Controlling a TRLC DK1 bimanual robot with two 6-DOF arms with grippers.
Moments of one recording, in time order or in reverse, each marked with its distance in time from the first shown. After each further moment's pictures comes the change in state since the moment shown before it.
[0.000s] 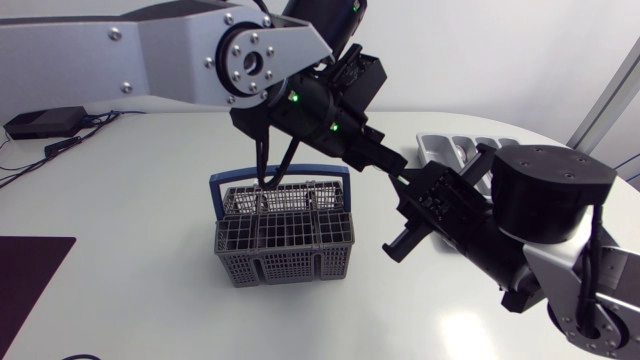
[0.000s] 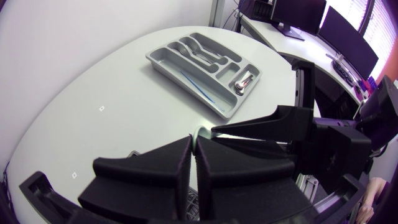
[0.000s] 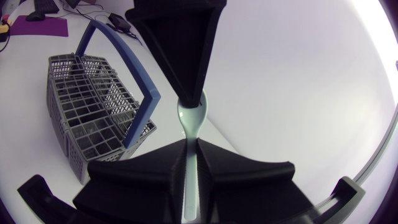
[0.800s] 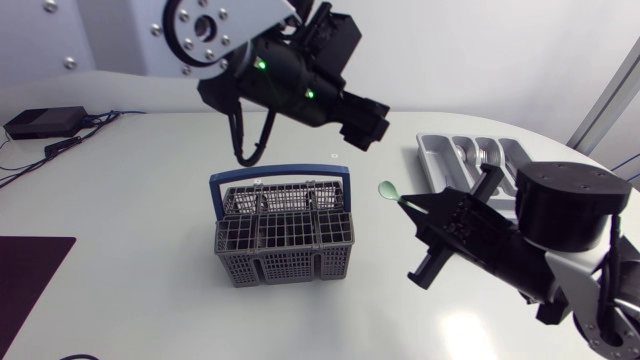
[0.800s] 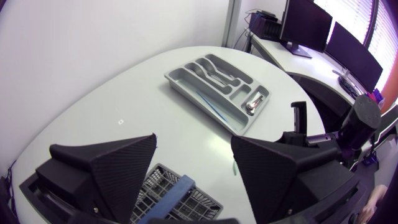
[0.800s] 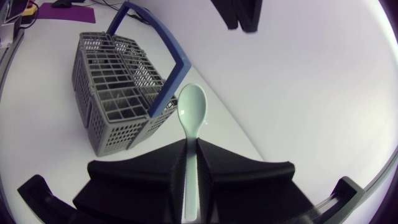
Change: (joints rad) left arm 0.072 -0.071 0.000 0.042 -0.017 0.000; right arm -0.154 -0.109 -0.073 -0.151 -0.275 -0.077
